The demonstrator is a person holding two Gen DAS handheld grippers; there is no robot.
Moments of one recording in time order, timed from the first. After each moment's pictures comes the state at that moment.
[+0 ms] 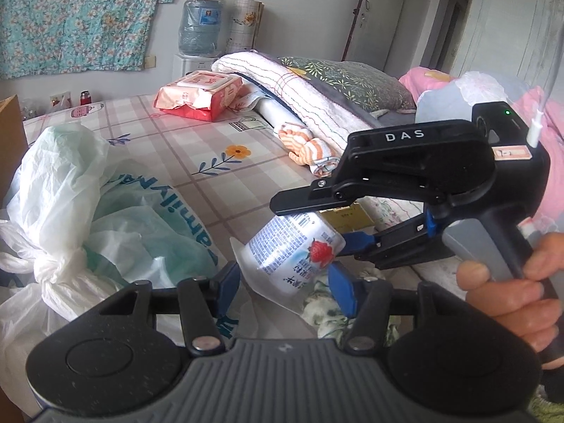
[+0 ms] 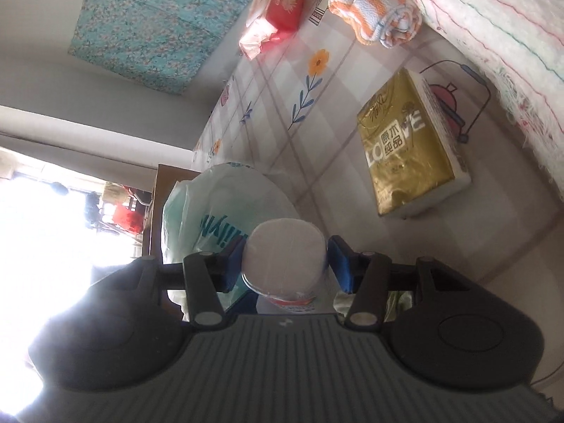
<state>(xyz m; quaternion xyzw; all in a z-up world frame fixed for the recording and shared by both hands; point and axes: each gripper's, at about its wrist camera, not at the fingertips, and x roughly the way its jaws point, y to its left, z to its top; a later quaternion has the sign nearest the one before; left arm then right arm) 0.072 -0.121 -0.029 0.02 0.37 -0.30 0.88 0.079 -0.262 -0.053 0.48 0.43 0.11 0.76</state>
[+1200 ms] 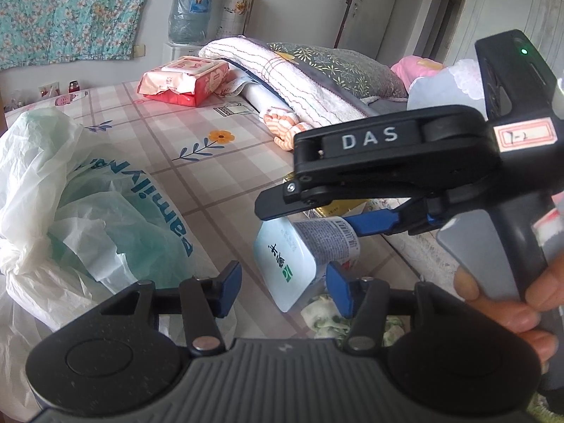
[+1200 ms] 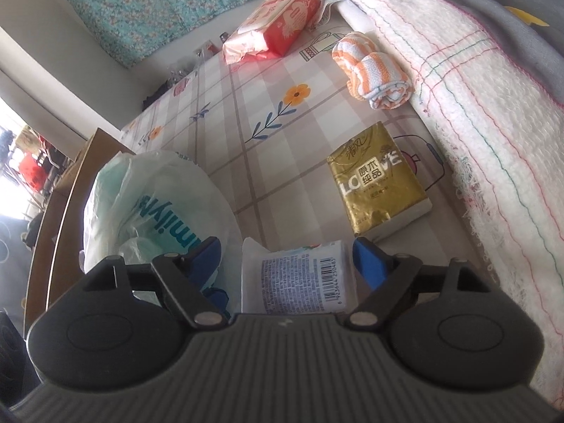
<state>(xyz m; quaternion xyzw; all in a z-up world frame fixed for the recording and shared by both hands) 0.074 -0.134 -0.041 0.02 0.38 -0.31 0.87 0.082 -0.228 -0.017 0.27 0.46 0.02 0.85</state>
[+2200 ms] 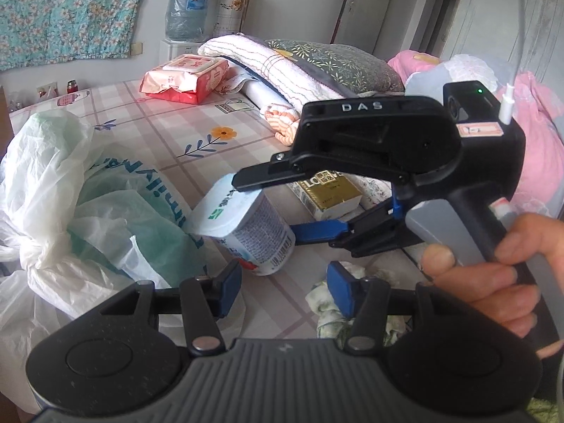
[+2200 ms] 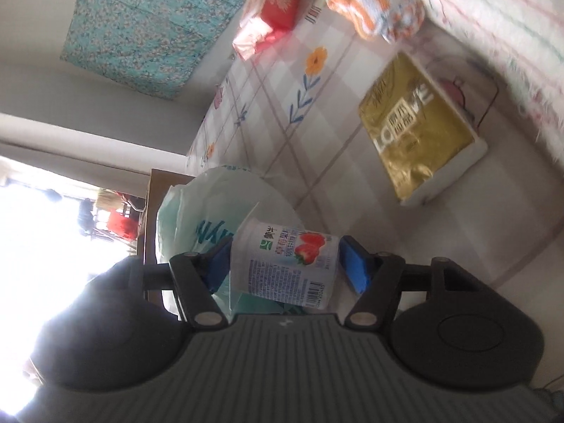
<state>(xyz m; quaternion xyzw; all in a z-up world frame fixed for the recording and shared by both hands) 0.069 -0.124 -0.035 0.03 0.39 -0.31 0.87 0.090 -0.255 -0.063 0.49 0.44 0.10 0.75</state>
